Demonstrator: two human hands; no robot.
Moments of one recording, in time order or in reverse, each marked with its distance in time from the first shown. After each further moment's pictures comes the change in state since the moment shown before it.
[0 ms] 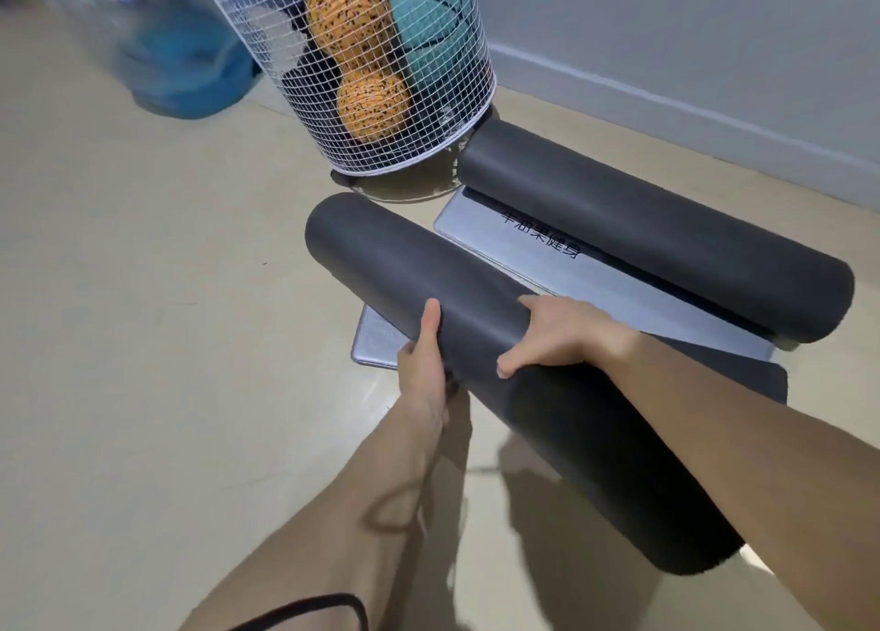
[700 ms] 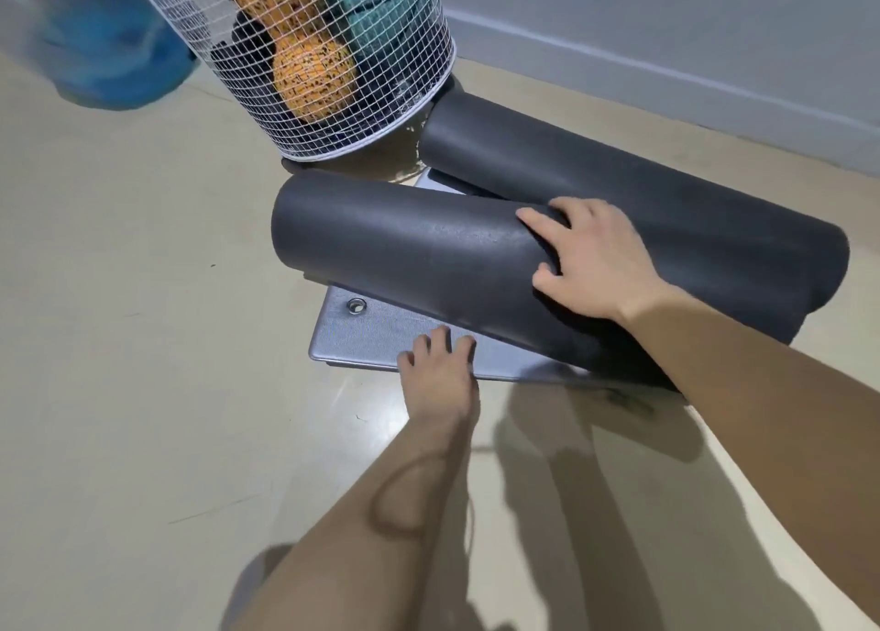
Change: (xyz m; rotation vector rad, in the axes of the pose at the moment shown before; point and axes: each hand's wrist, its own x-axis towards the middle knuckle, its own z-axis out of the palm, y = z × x) left_hand 0.081 -0.088 0.003 1.797 0.120 0.882; right_hand 0.027 0.056 -0.023 -0.368 0.620 -0.148
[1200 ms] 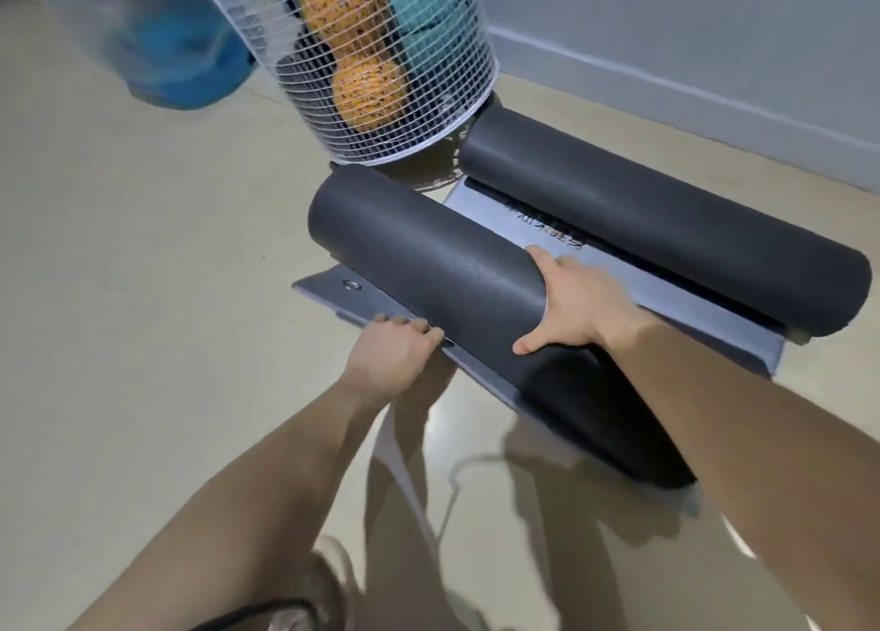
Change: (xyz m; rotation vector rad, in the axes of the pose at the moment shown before) left_hand 0.009 -0.084 -0.115 0.428 -0.089 0.401; right_hand -0.005 -0.048 -0.002 0.143 -0.375 0.104
